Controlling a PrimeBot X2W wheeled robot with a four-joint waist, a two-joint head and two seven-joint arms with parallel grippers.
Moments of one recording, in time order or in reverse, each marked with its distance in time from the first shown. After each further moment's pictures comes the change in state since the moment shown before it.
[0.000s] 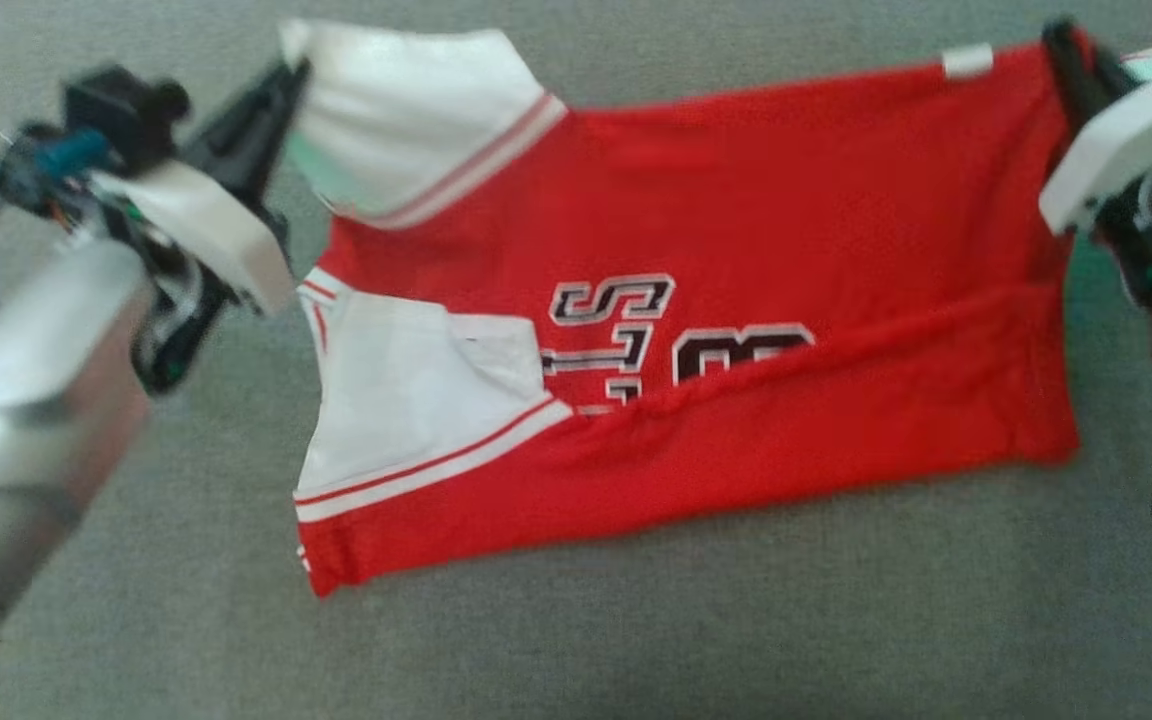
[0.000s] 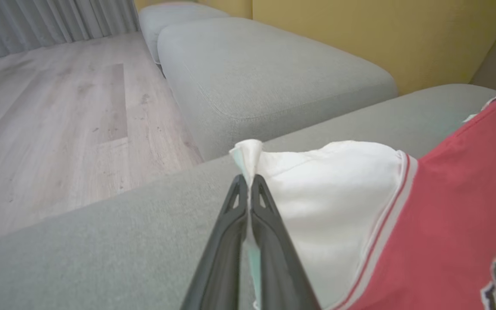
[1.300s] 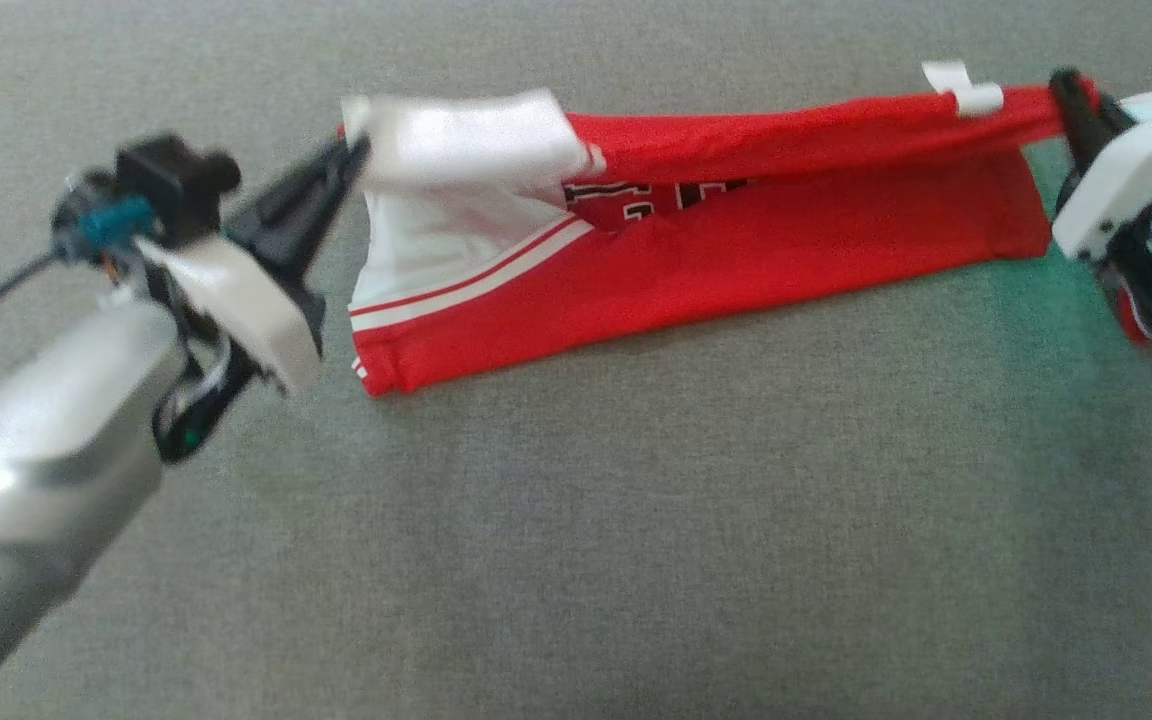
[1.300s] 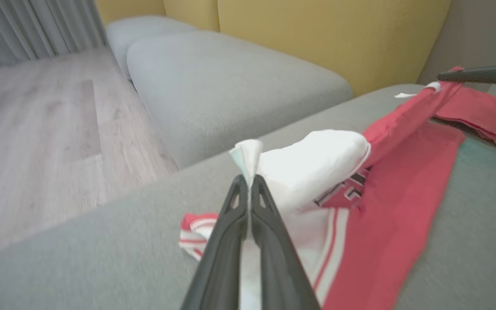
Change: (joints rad) left arm 0.018 0.054 -0.151 -0.110 -0.056 -0.035 -0.038; right arm -0.012 -0.036 0.105 0.101 0.204 0.000 0.019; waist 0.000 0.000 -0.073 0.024
